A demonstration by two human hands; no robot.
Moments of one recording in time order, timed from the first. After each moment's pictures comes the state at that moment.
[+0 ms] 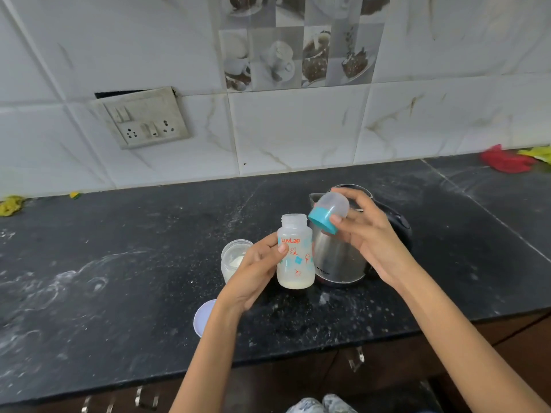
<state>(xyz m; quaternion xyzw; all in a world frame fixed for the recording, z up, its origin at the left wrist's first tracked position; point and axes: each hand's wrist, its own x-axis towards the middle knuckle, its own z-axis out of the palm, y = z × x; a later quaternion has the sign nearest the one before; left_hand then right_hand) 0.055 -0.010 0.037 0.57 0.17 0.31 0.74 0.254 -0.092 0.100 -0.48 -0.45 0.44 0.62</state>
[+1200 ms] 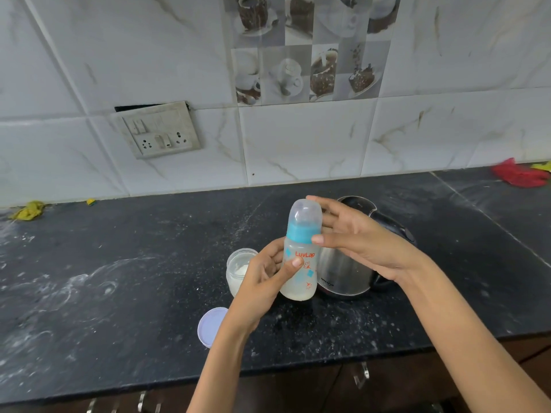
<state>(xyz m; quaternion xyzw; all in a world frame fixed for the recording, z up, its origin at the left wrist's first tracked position) 0.053 -0.049 0.074 0.62 0.22 0.38 0.64 0.245 -0.083 0.131 -0.46 -0.55 0.53 0.46</state>
